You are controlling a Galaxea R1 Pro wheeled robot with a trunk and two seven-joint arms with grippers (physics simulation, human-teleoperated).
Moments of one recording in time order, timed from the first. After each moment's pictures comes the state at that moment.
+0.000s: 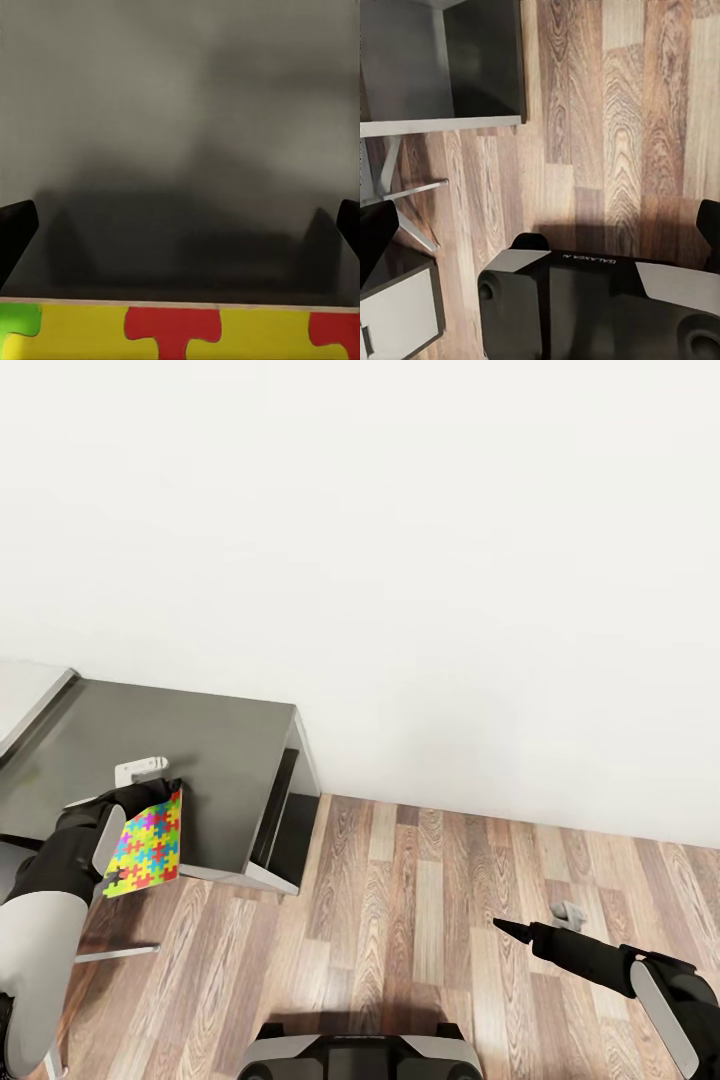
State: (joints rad) left arm -0.89 0.27 0.24 -0.80 0.10 0.45 -0.08; right arm -0.31 -0.32 -0.16 -1.07 -0.40 0.68 0.71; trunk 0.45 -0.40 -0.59
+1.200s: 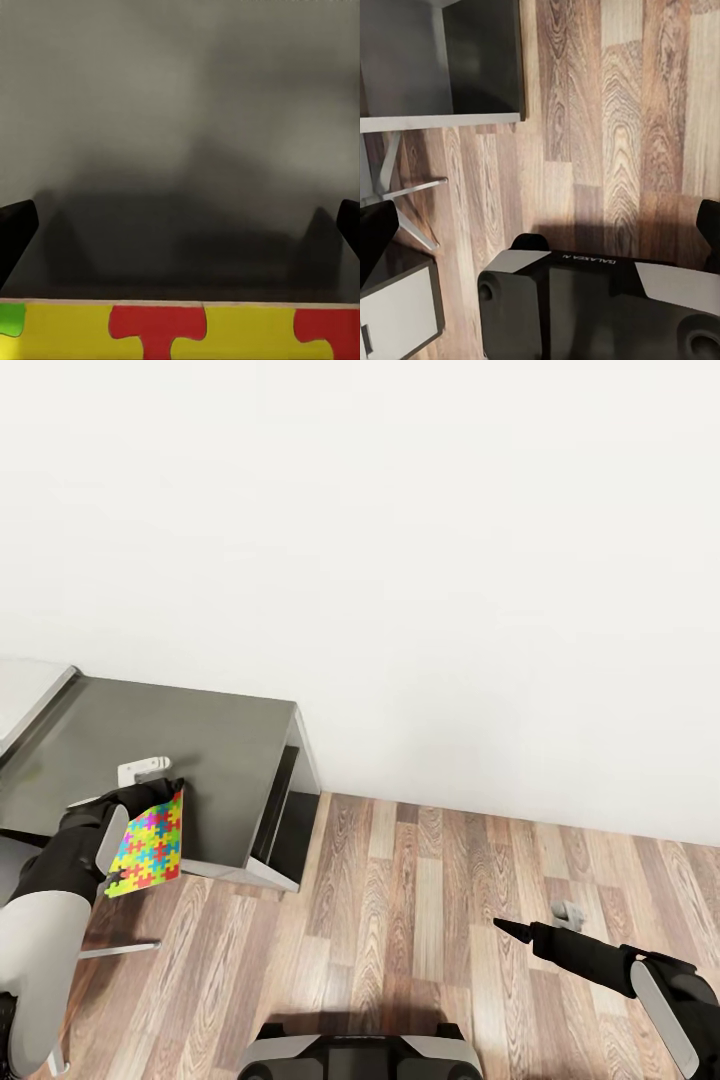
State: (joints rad) left arm -0.89 0.26 0.24 -0.80 0.10 0.45 -0.08; right arm -0.31 -0.32 -0.16 -1.07 -0.40 0.68 0.71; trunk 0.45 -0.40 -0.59
